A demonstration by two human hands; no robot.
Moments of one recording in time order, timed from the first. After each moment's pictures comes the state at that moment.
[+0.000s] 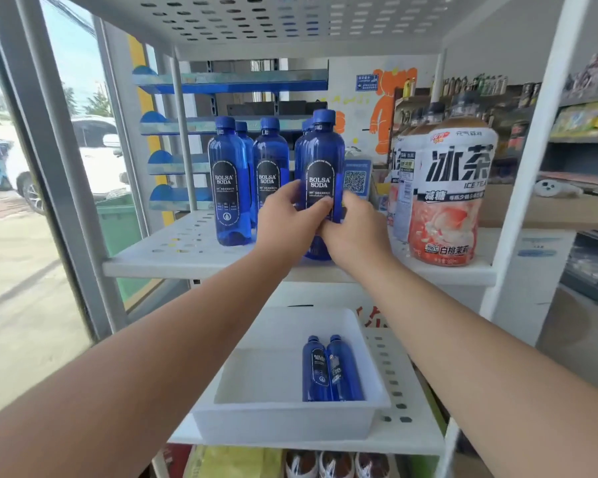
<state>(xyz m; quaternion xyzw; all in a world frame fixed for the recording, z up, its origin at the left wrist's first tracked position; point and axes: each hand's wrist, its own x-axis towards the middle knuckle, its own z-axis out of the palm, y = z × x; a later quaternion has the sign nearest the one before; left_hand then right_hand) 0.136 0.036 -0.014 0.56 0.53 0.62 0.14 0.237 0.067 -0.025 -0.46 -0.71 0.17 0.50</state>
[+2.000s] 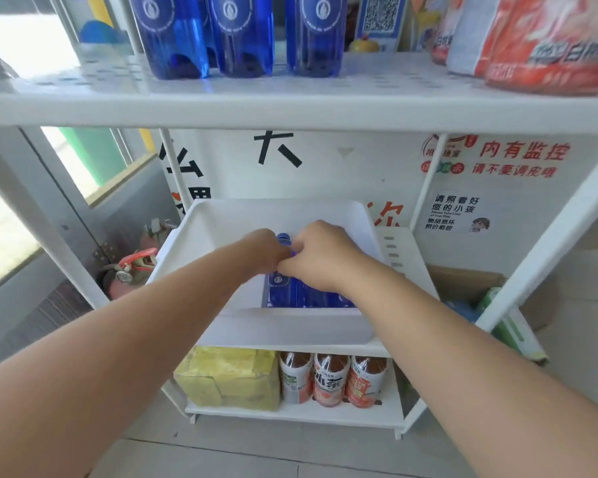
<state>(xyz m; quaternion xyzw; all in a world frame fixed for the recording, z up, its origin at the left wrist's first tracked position) 0.094 0.082 -0.232 0.54 0.80 0.11 0.24 0.217 0.085 -0.216 -0.51 -0.79 0.32 0.10</state>
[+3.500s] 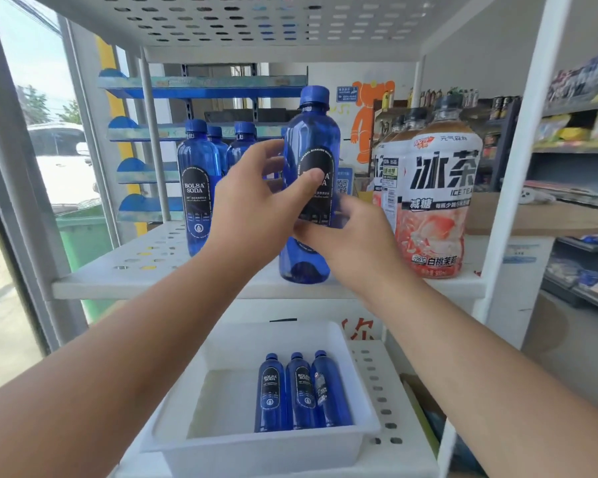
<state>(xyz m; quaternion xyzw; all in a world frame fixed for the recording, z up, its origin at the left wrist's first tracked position) 0.140 0.007 0.018 0.59 0.51 0.62 0.03 0.262 0.036 -0.014 -0.34 -0.69 0.34 0.54</state>
